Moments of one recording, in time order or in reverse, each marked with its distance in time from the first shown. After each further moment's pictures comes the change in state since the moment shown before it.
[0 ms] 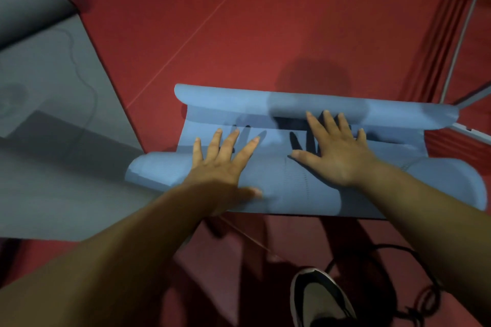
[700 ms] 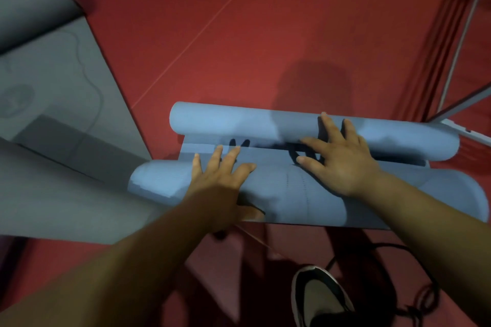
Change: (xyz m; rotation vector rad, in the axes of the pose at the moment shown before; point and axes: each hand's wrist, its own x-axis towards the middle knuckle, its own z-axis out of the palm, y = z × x) left_hand -0.025 0.001 0.019 0.016 0.065 0.012; right_hand -0.016 0.002 0.007 -0.069 0.069 -0.048
